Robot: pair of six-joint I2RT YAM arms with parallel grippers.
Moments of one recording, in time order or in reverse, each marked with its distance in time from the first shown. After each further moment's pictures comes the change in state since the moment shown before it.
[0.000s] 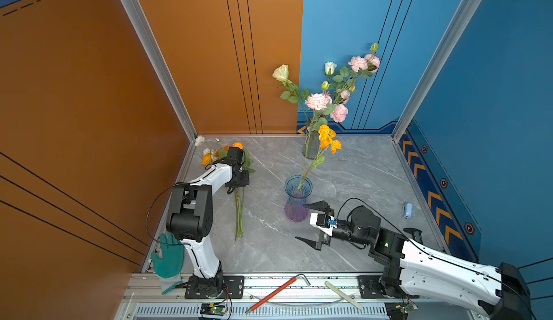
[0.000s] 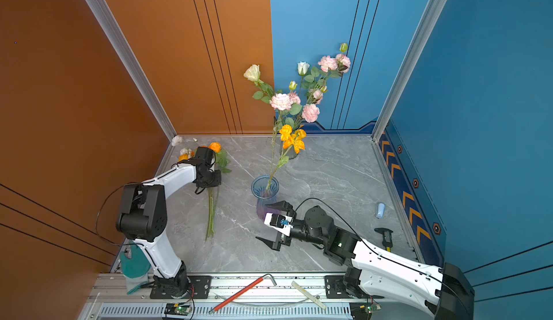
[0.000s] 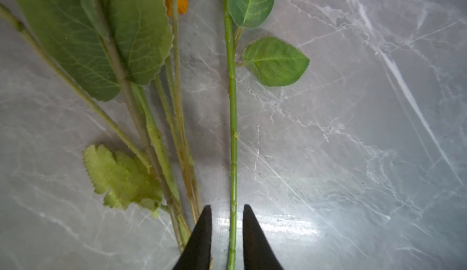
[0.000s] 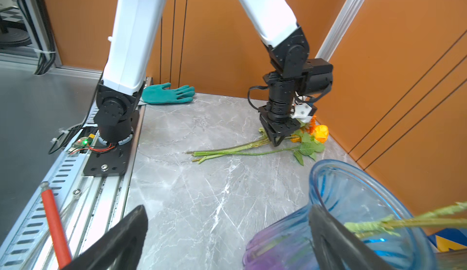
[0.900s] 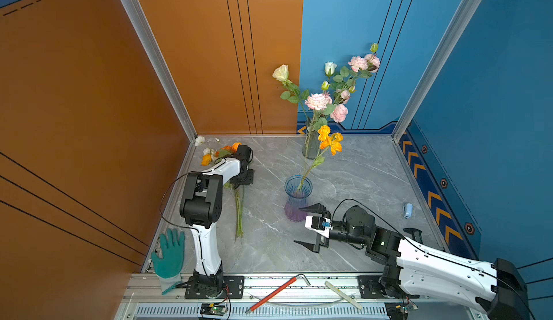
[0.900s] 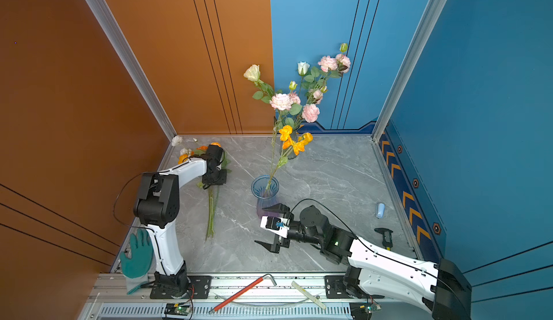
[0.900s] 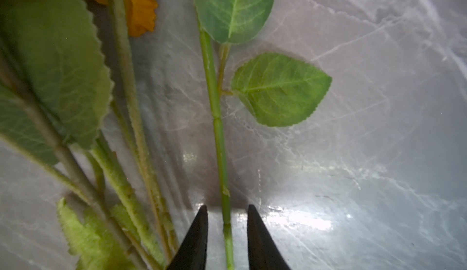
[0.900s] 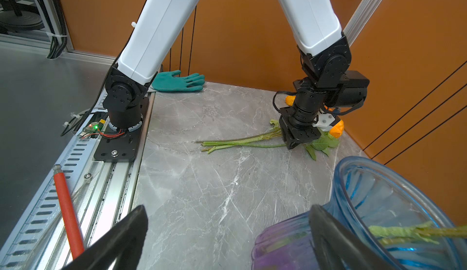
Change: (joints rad) left arm -0.037 0.164 0.149 -0.068 -0.089 0.035; right arm 0.006 0.031 0.009 -0.034 -0.010 -0.019
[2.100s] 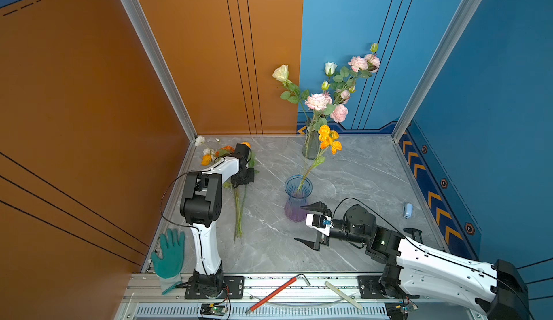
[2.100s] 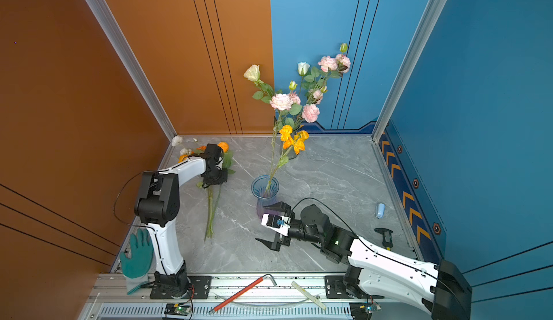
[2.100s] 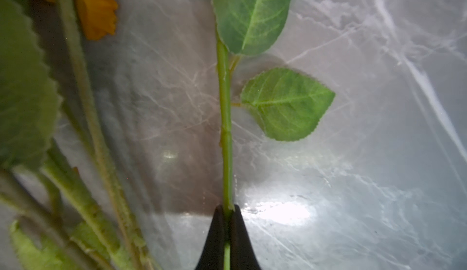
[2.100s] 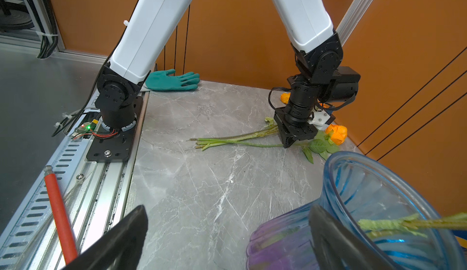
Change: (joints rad) left arm 0.010 -0.002 0.025 -0.010 0.117 0.008; right arm -0.029 0.000 0.000 0.000 0.000 0.002
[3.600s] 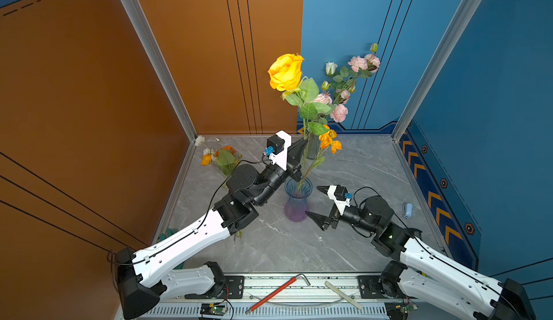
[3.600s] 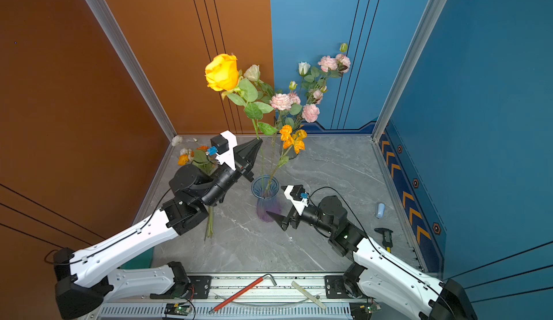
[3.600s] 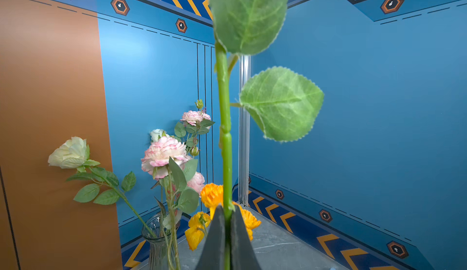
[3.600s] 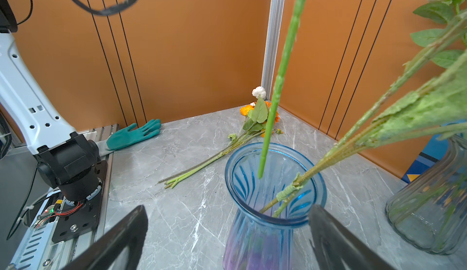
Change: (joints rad) left arm -0.767 -0.855 -0.359 1.075 -0.151 0.228; right arm -0.258 -0.065 -0.043 0.158 -0.081 0.296
